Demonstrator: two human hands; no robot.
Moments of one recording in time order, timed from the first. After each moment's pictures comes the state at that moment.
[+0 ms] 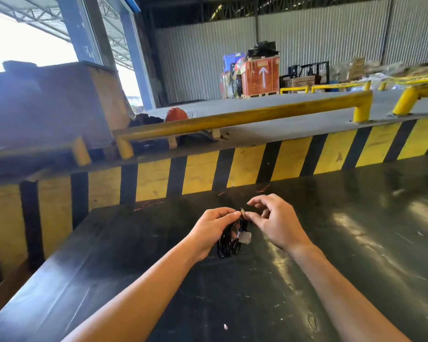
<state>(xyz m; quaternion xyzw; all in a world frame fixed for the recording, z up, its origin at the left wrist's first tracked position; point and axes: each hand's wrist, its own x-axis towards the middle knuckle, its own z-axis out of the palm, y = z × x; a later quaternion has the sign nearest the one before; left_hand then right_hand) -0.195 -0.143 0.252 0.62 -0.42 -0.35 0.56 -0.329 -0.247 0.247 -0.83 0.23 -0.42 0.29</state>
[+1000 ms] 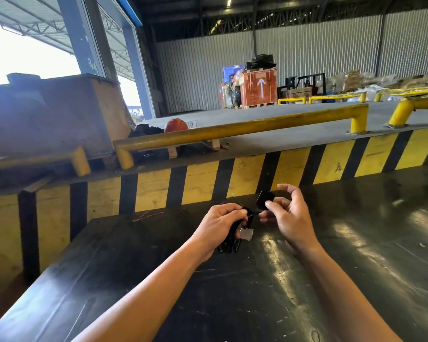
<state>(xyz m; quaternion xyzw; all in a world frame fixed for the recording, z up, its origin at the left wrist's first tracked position) -0.206 -0.145 0.289 0.60 -0.50 -0.29 0.56 -0.329 -0.263 0.265 -0.58 0.19 -0.51 0.61</state>
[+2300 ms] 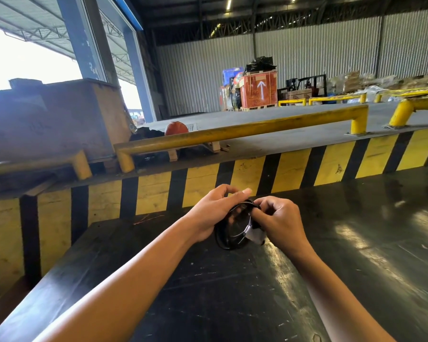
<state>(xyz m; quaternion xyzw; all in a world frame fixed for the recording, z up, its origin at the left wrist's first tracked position) -0.195 -0.153 0.328 0.63 -0.48 -0.34 0.51 -0.328 -0.243 0.279 -0.74 0.20 -0.50 0.40</state>
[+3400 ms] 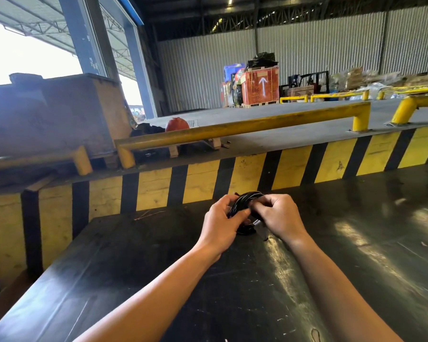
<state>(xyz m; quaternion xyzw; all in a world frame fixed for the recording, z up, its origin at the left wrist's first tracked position) -0.210 -0.161 0.273 0.63 -0.46 -0.17 0.60 -0.321 -0.254 0.281 -0.75 0.28 -0.44 0.41</state>
